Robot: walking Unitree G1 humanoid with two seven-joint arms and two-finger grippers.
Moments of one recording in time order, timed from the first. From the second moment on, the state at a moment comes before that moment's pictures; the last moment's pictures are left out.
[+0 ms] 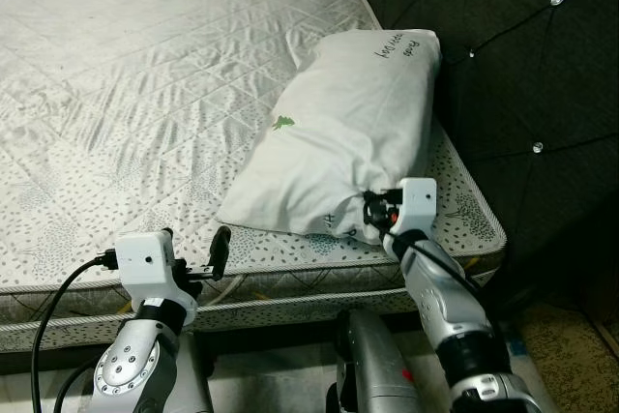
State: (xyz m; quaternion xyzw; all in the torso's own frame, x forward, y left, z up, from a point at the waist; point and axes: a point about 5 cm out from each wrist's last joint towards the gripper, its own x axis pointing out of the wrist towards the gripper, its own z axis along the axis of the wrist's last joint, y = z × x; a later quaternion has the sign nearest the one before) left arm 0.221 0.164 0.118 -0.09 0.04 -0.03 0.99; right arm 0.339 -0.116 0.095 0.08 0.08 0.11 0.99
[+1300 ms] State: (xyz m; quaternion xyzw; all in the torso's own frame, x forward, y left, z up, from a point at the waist) left arm 0.230 0.170 0.120 -0.09 0.03 -0.03 0.99; right arm 0.405 -0.262 0.226 -0.07 0.03 -0.06 1.00
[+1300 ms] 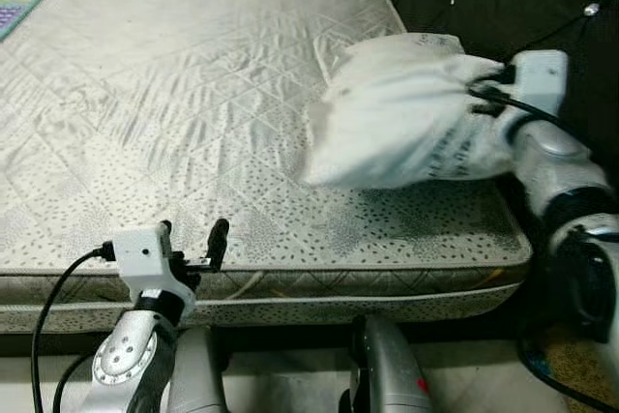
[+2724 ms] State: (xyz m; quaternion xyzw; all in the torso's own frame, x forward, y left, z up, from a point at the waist) left arm 0.239 0.168 0.115 -0.08 0.03 -0.05 0.99; right arm 0.306 -0.208 0.101 0.10 -0.02 -0.09 0.99
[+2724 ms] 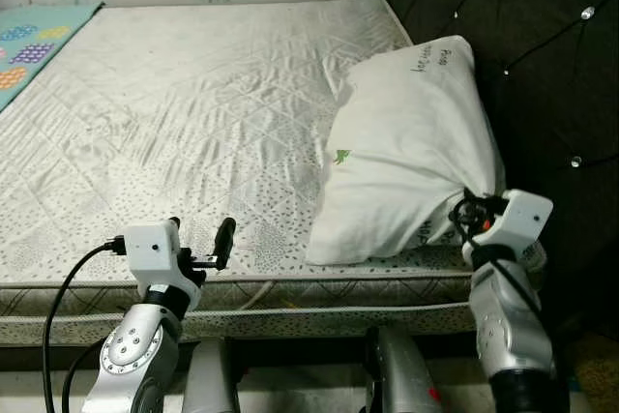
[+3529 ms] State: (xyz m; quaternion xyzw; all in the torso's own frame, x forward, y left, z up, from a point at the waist) left arm 0.236 0.169 0.109 -0.08 0.03 -0.03 1.00; right arm 0.395 -0.271 0.212 -0.04 0.01 -0.06 1.00
